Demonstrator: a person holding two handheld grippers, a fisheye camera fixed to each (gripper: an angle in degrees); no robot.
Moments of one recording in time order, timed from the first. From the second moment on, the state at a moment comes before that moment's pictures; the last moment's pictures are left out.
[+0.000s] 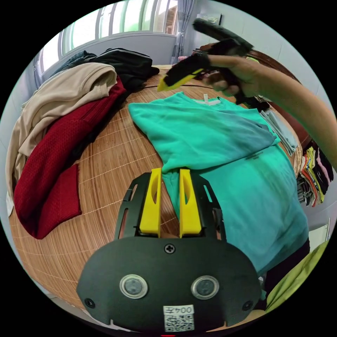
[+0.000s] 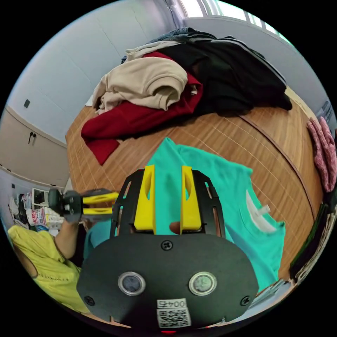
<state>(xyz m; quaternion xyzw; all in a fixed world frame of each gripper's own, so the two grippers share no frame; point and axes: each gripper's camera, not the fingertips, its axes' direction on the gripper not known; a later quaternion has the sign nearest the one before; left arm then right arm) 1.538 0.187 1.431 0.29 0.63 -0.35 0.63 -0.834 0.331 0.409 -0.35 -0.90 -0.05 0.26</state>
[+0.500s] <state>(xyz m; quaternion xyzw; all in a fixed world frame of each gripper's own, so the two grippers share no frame) 1.553 0.164 1.428 0.28 0.65 -0.33 0.63 -0.904 0.294 0.352 -0.32 -0.89 -0.15 0.29</state>
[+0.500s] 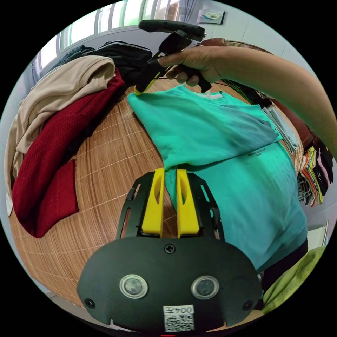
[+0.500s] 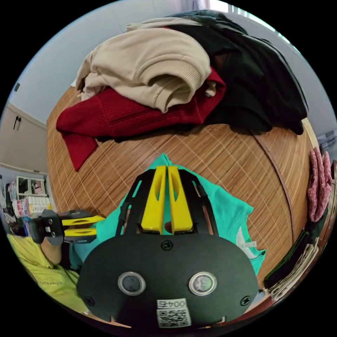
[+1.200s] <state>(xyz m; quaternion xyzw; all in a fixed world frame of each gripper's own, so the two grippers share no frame) 1.566 0.185 1.450 0.26 0.71 -0.35 0.56 -0.788 0.412 0.472 -0.46 -0.86 0.14 0.19</state>
